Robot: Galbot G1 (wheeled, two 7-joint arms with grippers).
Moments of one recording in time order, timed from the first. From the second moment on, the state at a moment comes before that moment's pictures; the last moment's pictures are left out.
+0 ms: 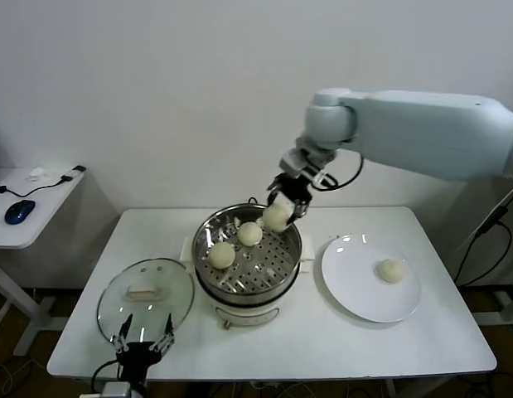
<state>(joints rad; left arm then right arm) 1.75 -1.48 -0.58 -2.05 -0.01 0.09 -0.11 0.90 1.17 -1.55 1.41 0.41 0.23 -1.07</state>
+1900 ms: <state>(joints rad) 1.73 -1.50 -0.57 -2.04 -0.02 0.09 -0.11 0.91 0.90 -1.72 1.20 0.42 0.25 -1.12</state>
